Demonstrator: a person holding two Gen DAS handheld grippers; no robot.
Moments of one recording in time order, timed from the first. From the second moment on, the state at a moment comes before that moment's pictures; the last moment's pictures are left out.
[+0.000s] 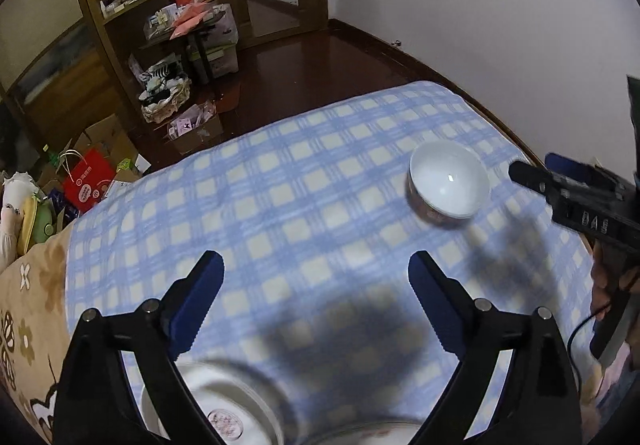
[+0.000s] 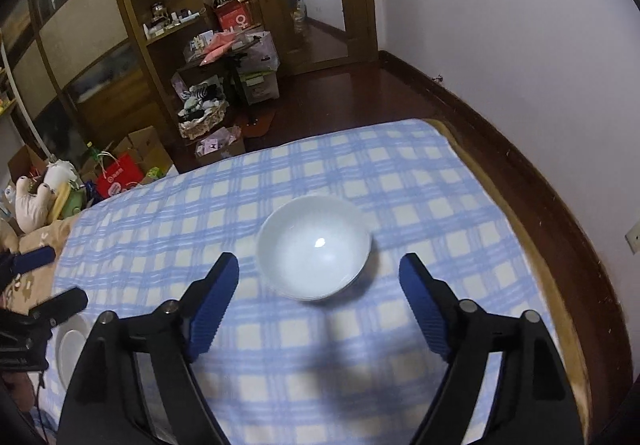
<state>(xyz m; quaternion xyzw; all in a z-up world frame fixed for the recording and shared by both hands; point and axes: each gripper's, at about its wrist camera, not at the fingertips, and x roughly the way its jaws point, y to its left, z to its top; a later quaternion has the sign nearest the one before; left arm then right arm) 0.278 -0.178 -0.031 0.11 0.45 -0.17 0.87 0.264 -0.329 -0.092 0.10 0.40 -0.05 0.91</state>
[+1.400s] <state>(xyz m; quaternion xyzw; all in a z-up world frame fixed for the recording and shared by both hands) 0.355 -0.295 -0.143 0.04 0.57 -0.24 0.78 0.320 -0.360 -0.189 0.17 0.48 -0.05 0.86</state>
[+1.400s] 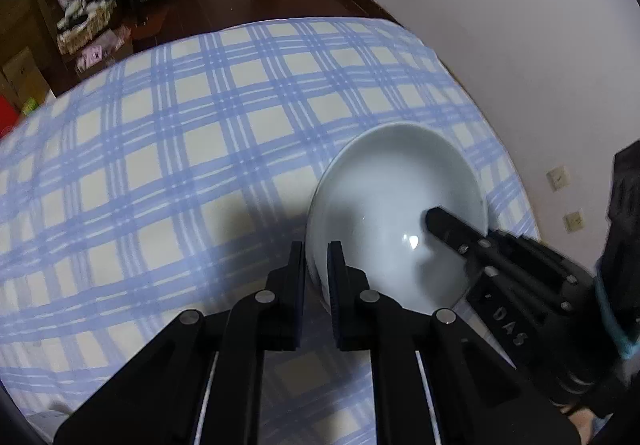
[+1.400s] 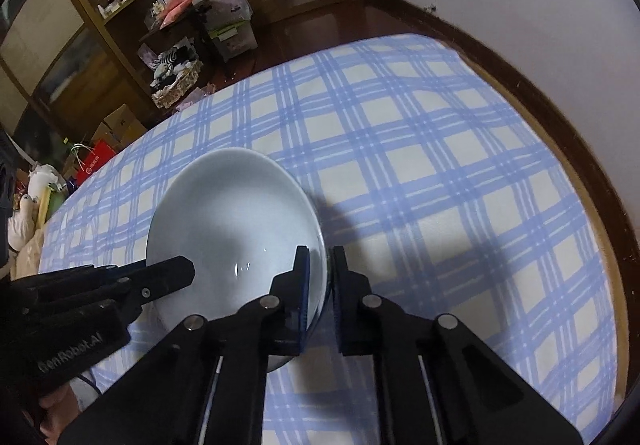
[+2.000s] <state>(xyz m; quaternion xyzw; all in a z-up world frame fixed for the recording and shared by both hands) 0.294 -0.229 -0.065 0.04 0.54 -0.21 0.81 0.268 -0.303 -0.120 0.17 0.44 0.00 0.88</state>
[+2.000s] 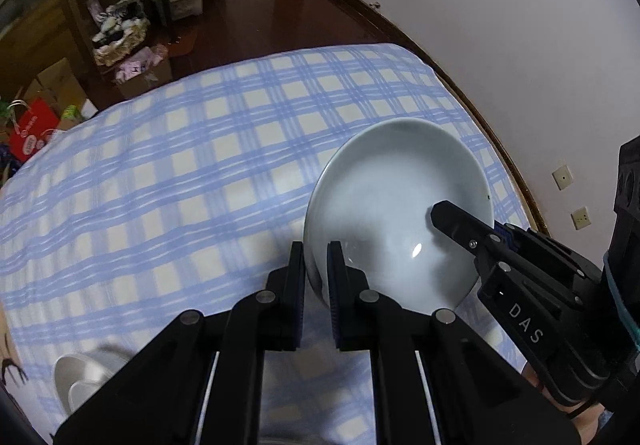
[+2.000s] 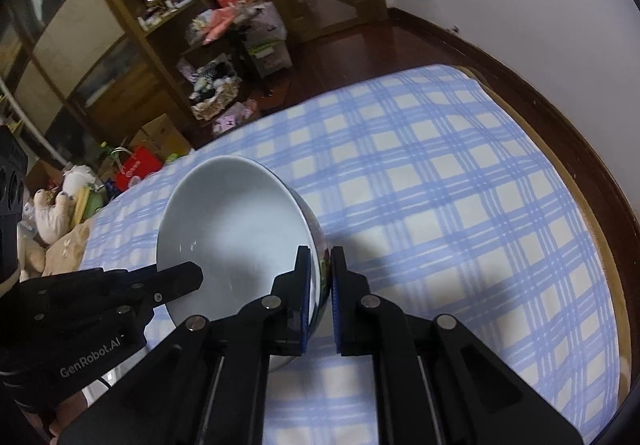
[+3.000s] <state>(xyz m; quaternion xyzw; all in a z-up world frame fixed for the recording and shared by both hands) 0.164 -0.001 -0.030 -0.01 0.52 -0.08 0.85 0.185 -0.086 -0.088 0.12 0.43 0.12 0.89</state>
